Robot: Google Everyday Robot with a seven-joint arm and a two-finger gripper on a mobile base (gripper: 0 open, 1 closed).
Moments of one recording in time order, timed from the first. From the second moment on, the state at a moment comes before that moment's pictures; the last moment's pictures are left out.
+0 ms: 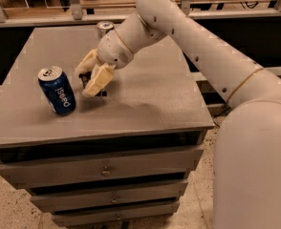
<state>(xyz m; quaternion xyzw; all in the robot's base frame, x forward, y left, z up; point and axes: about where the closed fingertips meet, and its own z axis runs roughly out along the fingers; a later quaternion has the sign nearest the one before) 0.585 0.149 0.869 -0.75 0.47 0.37 0.29</state>
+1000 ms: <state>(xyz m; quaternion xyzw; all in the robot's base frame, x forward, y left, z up) 0.581 0.162 0.860 -0.75 0.46 0.38 0.27</state>
